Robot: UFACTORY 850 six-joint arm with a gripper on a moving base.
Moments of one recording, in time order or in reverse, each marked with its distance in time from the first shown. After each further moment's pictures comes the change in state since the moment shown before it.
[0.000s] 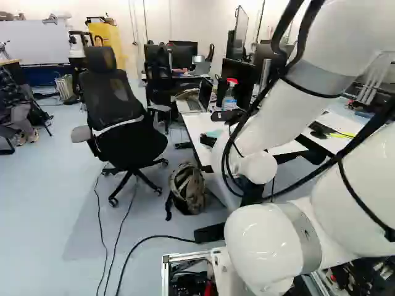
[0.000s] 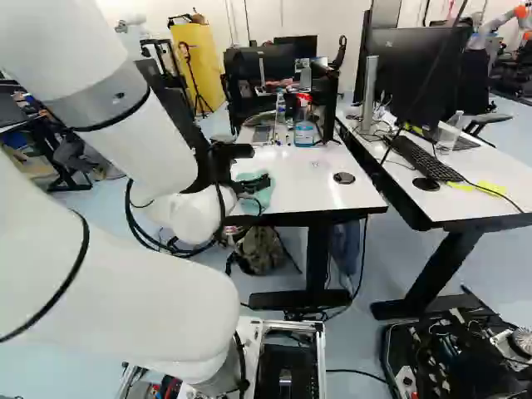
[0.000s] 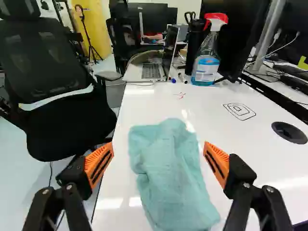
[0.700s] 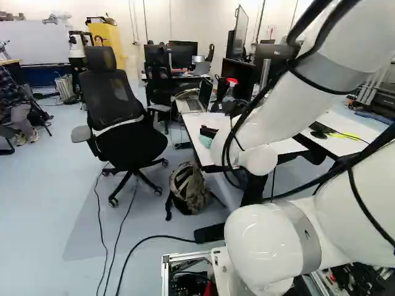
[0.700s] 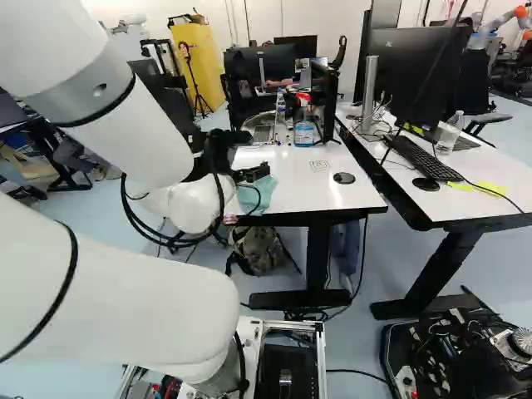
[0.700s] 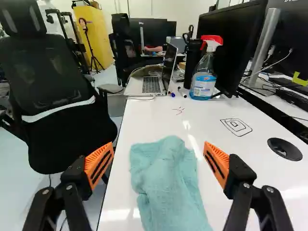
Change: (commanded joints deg) arm 0.0 3.3 -2.9 0.0 -3.6 0.0
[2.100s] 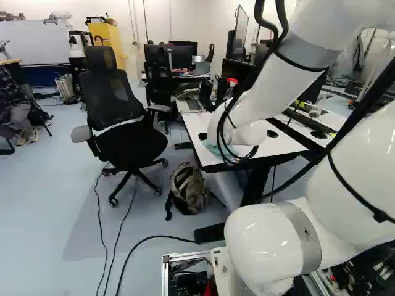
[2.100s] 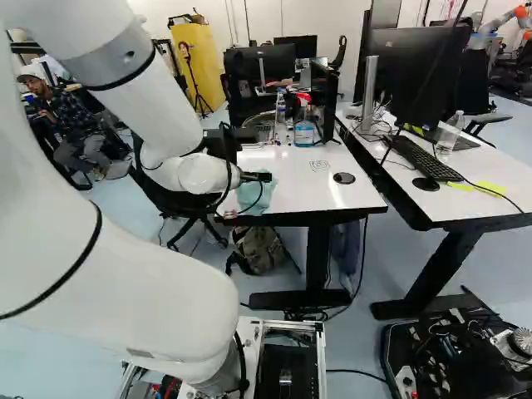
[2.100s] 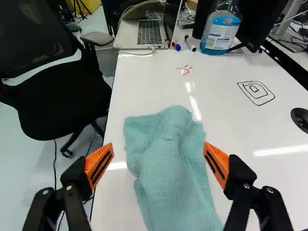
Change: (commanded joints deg) arm 0.0 -7.6 -9.2 0.0 -21.4 0.0
